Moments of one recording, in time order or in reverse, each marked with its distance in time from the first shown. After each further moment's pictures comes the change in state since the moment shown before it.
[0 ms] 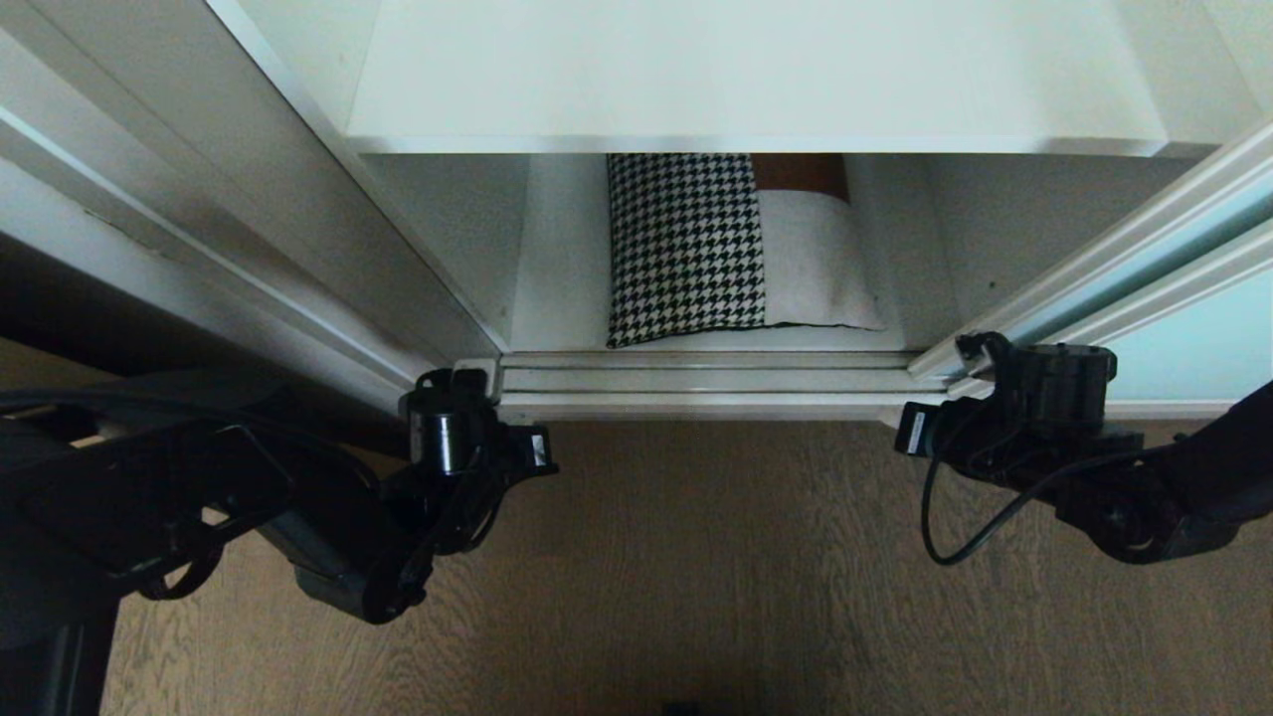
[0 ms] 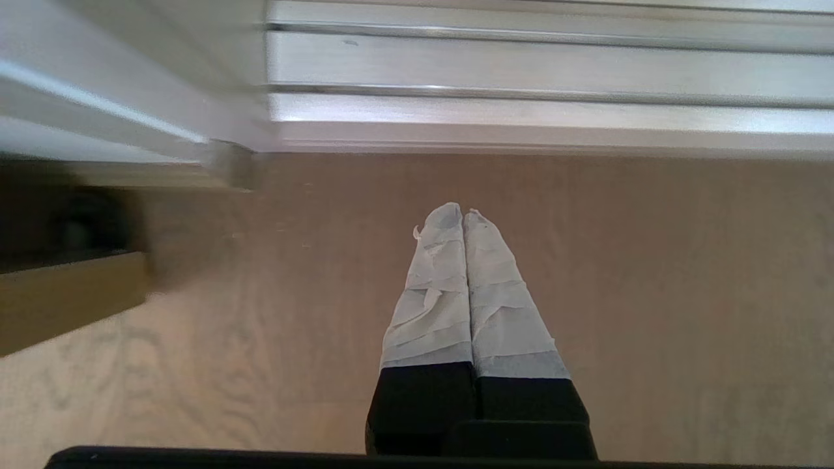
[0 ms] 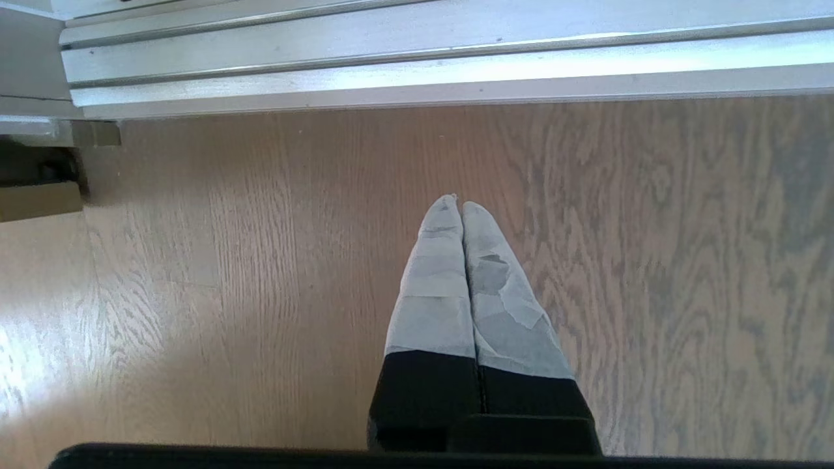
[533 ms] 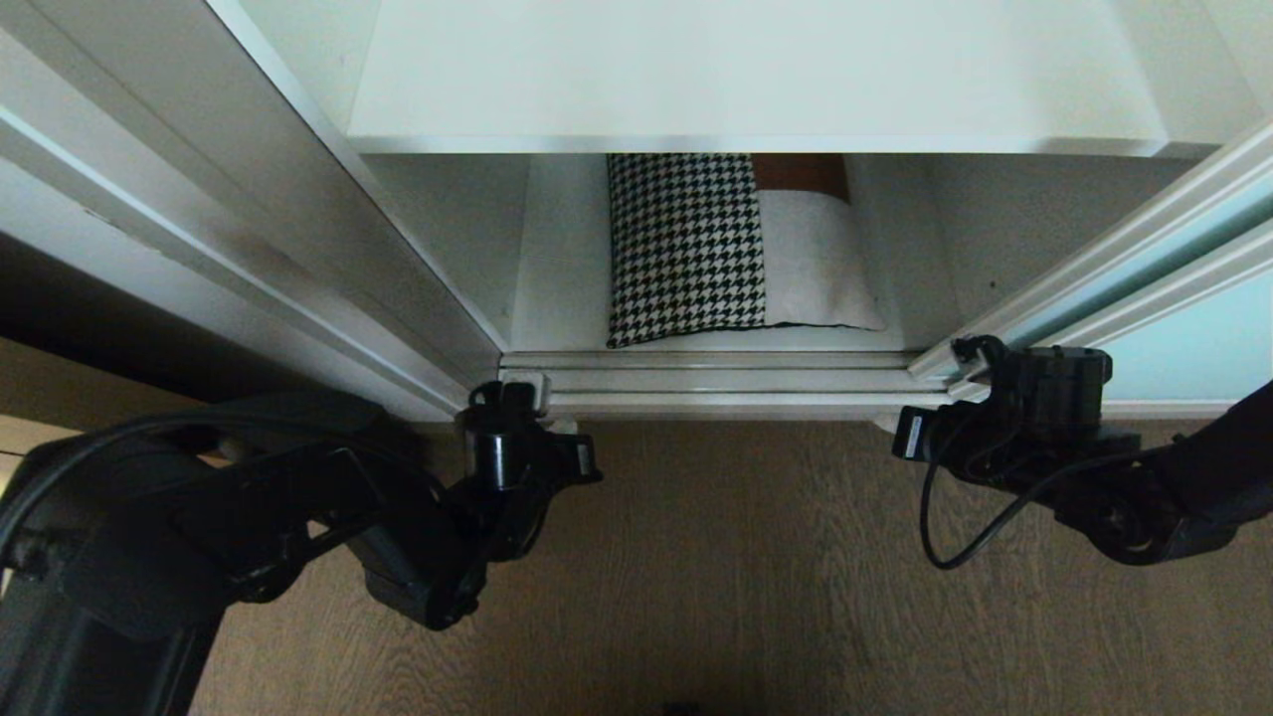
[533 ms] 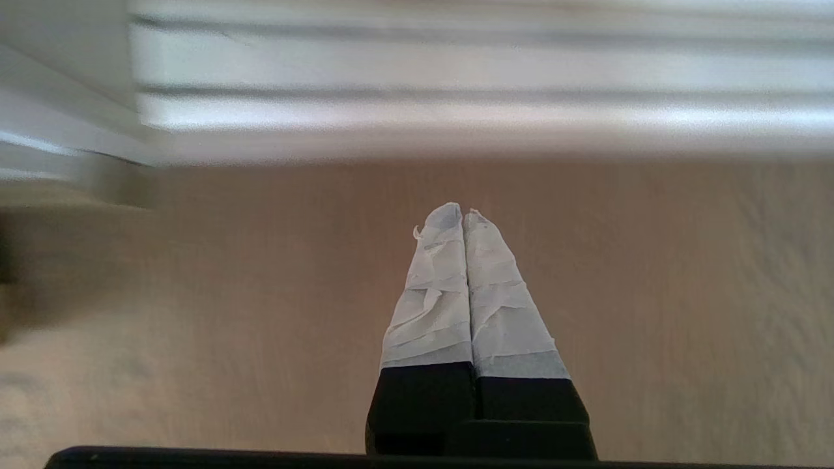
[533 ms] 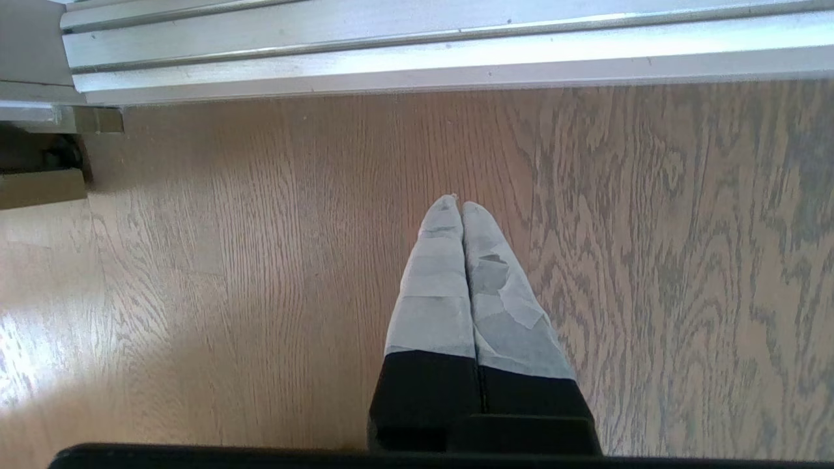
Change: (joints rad) left arm -0.080 0.128 -0.095 -0.082 -0.002 -0.011; right arm 0.007 0.000 0.001 0.018 0.005 0.000
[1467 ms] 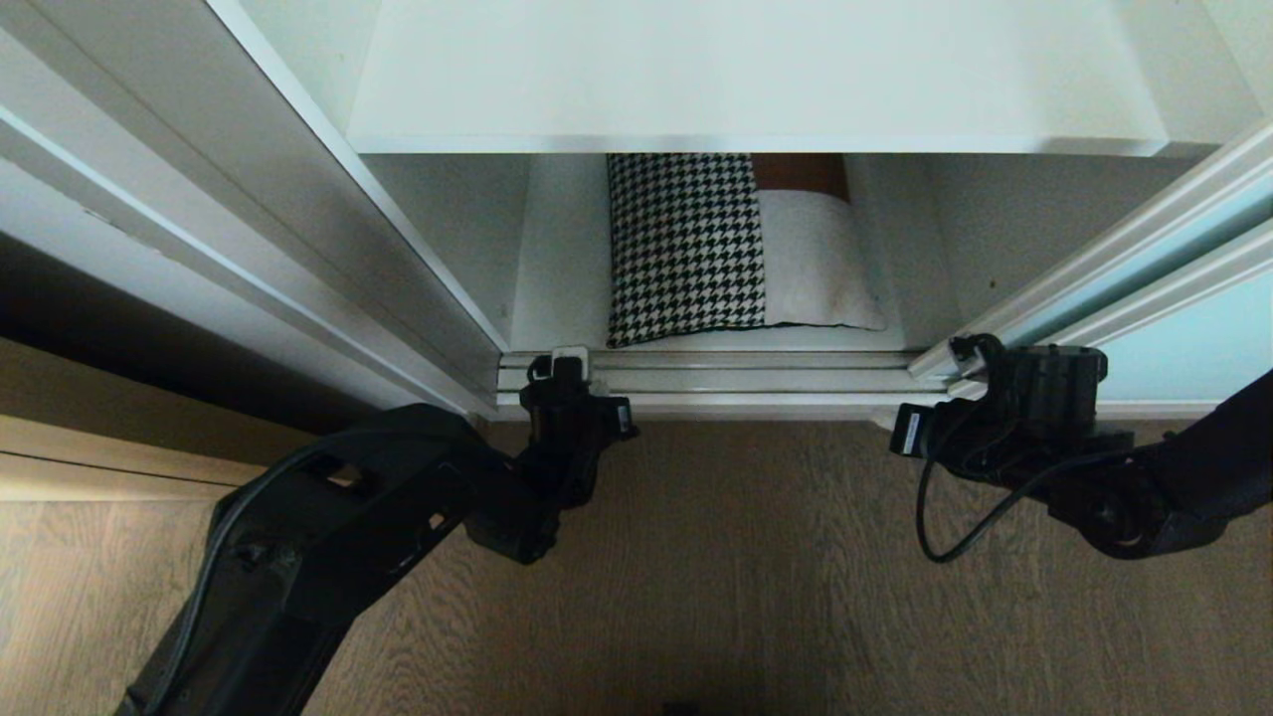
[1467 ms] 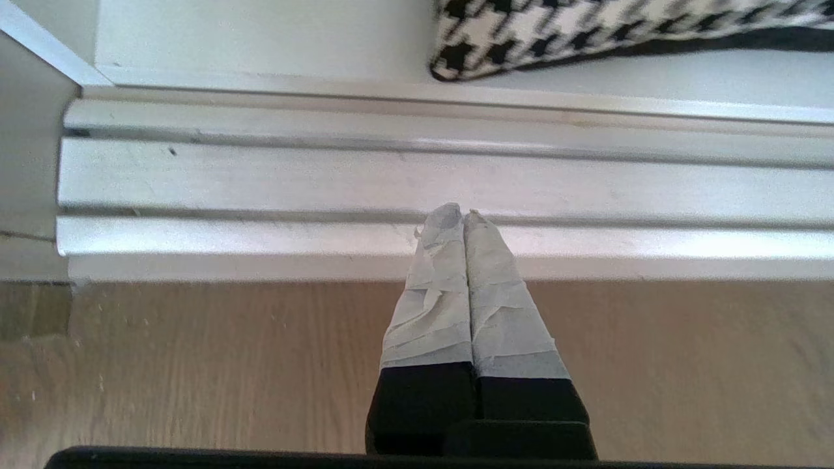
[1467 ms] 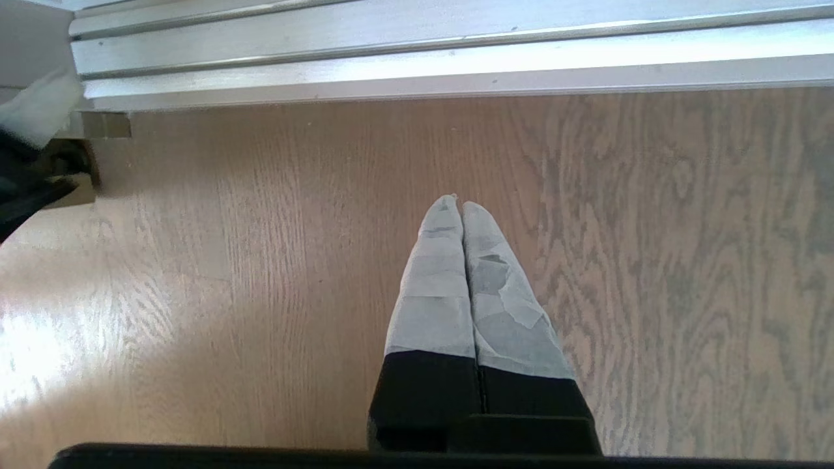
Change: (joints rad) left arm -0.007 0.267 -0.531 0.110 0.066 0.042; right arm -0.007 0.025 -0.028 -0.005 0.023 0.008
